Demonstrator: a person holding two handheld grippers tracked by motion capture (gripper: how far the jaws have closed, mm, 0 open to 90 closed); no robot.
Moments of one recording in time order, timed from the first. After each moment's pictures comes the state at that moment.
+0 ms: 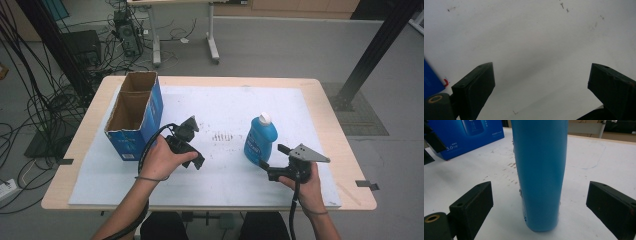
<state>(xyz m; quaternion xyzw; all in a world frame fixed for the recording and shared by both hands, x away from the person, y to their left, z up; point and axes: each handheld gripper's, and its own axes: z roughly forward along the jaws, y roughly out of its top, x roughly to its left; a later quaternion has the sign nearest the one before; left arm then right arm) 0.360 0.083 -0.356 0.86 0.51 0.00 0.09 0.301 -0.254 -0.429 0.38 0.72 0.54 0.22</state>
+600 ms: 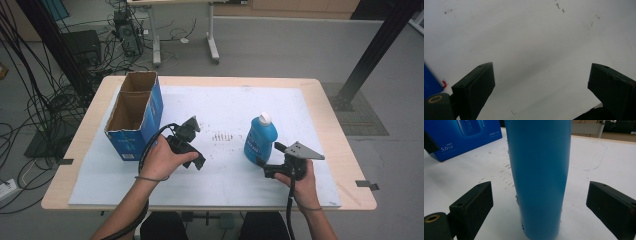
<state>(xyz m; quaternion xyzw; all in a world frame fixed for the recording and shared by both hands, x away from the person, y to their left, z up) 0.358 0.081 -0.354 0.86 0.50 0.00 0.10 0.312 -0.246 -0.434 0.39 0.72 0.53 0.23</state>
